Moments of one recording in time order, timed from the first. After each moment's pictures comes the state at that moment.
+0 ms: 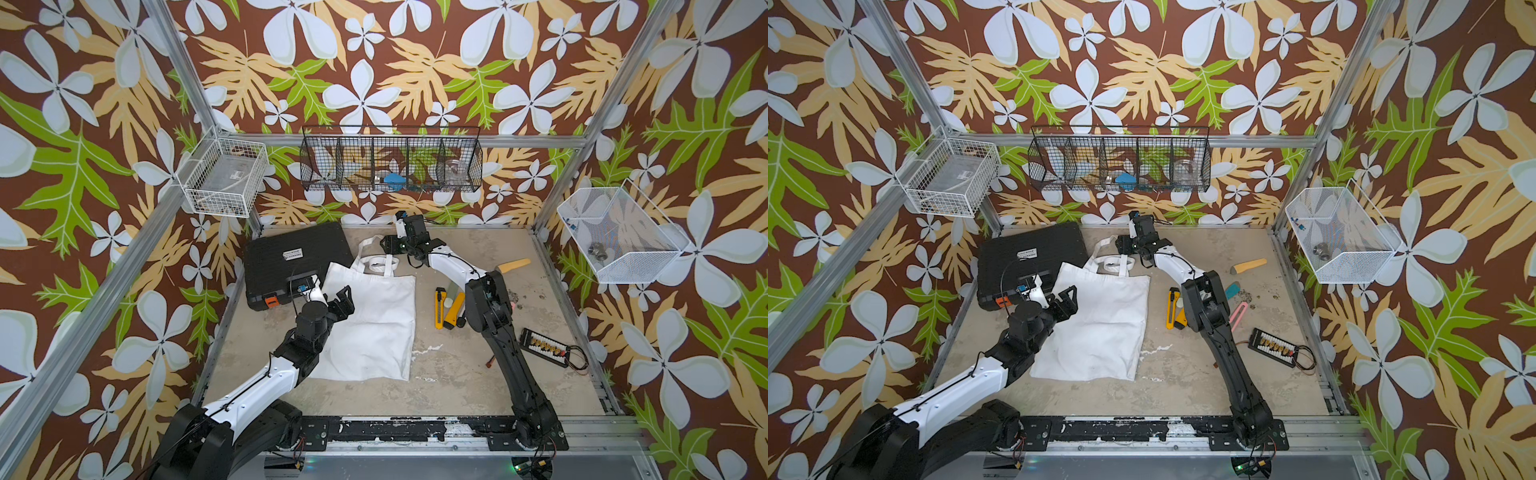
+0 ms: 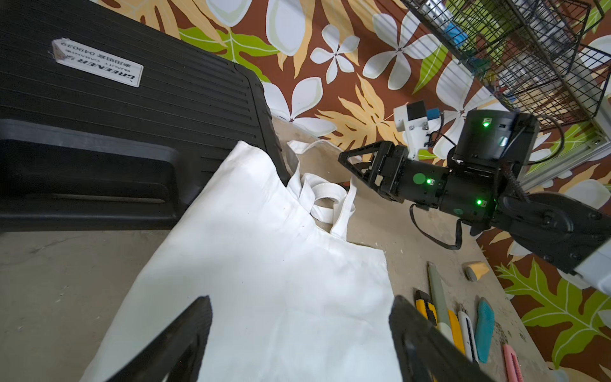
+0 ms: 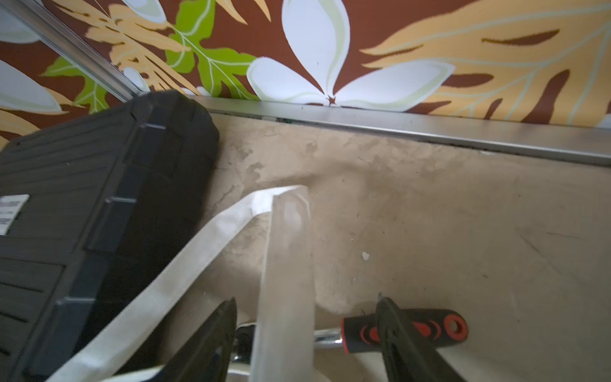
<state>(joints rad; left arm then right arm) -0.43 1.04 0.38 0.37 -0.25 -0.64 0.46 2.60 2.26 -0.27 -0.19 0.29</state>
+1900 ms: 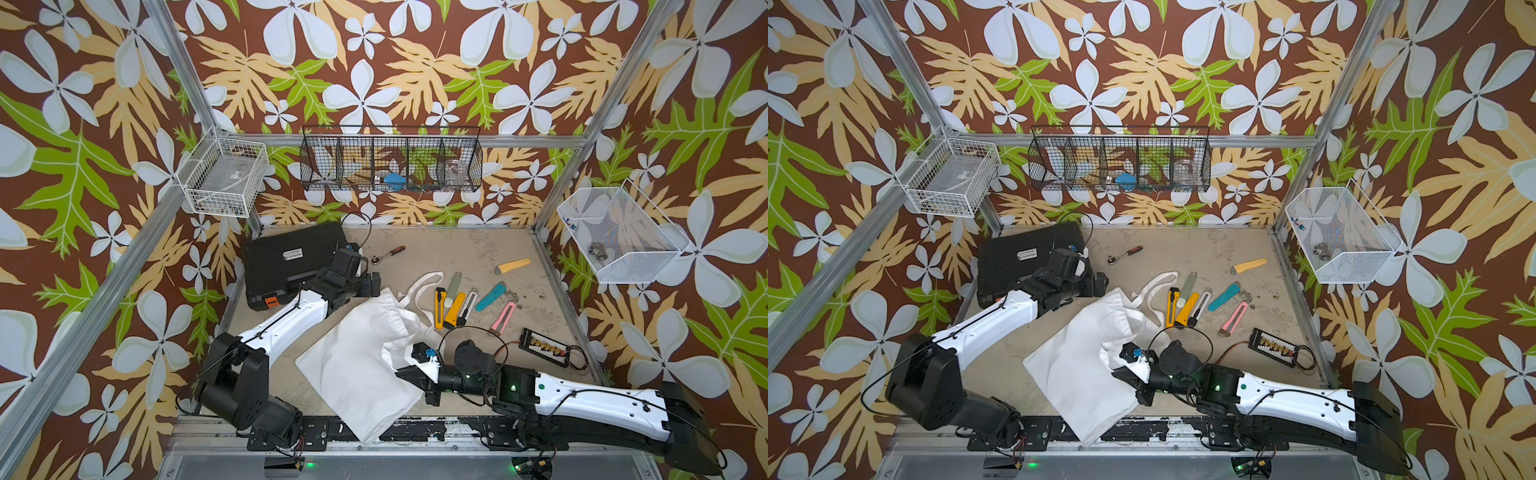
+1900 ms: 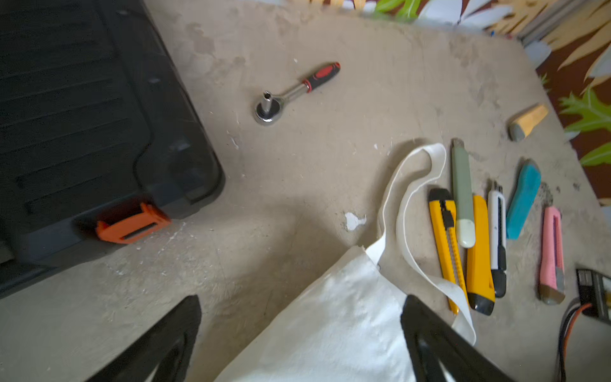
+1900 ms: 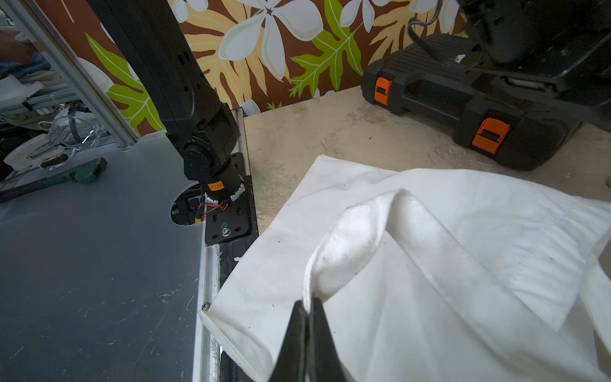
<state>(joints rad) -0.48 1.53 1.11 -0.35 -0.02 -0.36 1.20 0.97 0.51 0.09 -0.12 0.08</state>
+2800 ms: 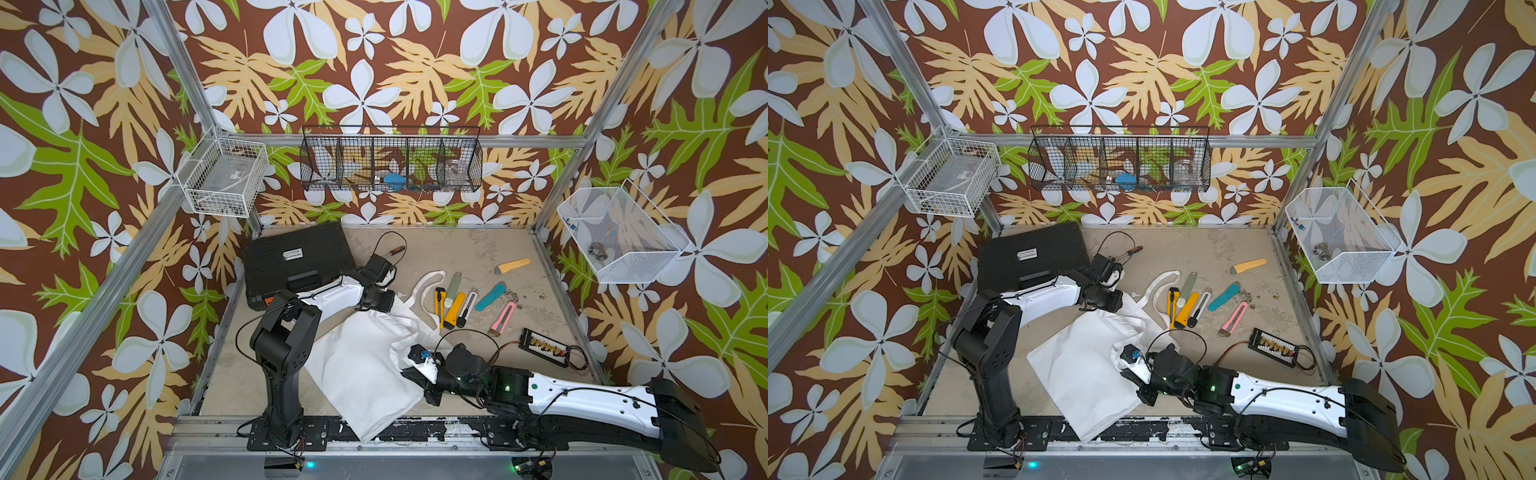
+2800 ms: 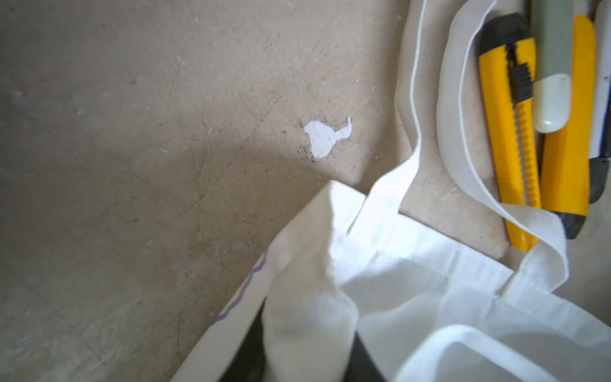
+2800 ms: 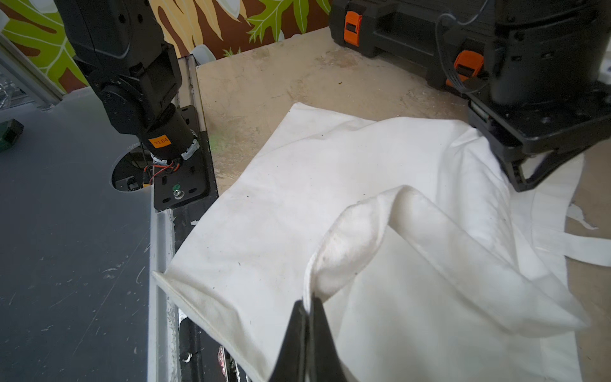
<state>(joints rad) -0.56 1.86 1.30 -0.52 0.13 -0.24 1.20 0.99 0.47 0.02 -0.03 0.08</state>
